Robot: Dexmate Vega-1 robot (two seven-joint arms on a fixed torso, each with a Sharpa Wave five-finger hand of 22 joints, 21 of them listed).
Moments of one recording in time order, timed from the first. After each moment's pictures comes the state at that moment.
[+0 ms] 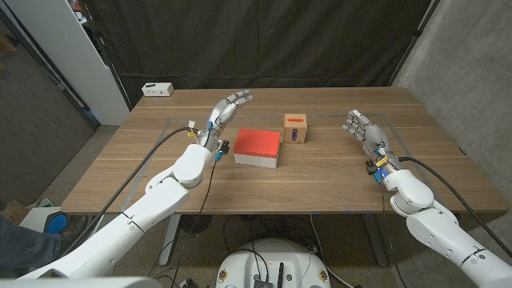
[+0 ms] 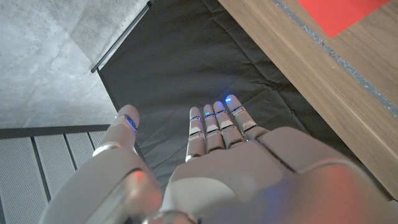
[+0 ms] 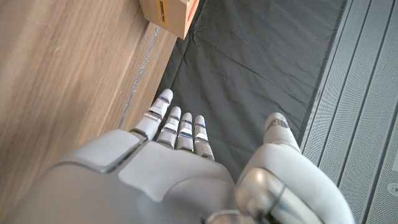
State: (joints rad) left arm 1.04 0.65 0.42 -1.89 -0.20 -0.15 0.34; left_hand 0.26 -0.06 0.65 -0.16 0.19 0.31 0.05 0.18 0.19 0.23 0.03 0.31 0.20 0.17 -0.04 0.34 0.18 -0.04 -0.03 0.84 0.16; right arm -1.29 -0.70 -0.18 -1.74 0.56 0.37 -0.13; right_hand 0.27 0.05 0.33 -0.15 0.19 0.11 0.13 0.18 0.19 0.11 0.07 0.17 0.19 0.06 0.04 0.21 0.37 0.30 0.04 0.18 0.17
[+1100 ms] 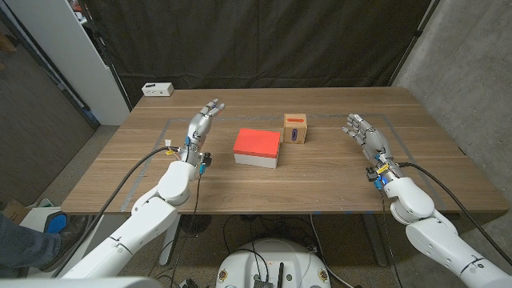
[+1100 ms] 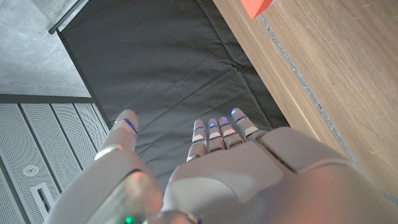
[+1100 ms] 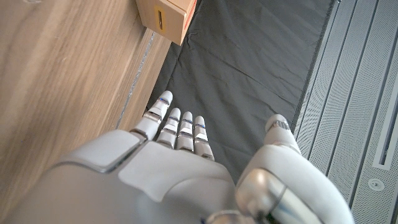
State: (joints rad) left arm 1.18 0.62 0.31 -1.84 -0.25 -0.20 0.40; left_hand 0.21 -0.04 0.59 -0.16 0.19 0.10 0.01 0.17 0.18 0.02 0.02 0.20 0.20 -0.03 -0.04 0.19 0.18 -0.17 -0.03 0.61 0.17; right arm -1.31 -0.67 -0.19 -1.70 0.52 0.47 -0.11; right_hand 0.26 0.04 0.32 -0.15 0.18 0.10 0.13 0.18 0.19 0.13 0.07 0.19 0.19 0.05 0.04 0.21 0.36 0.29 0.03 0.18 0.17
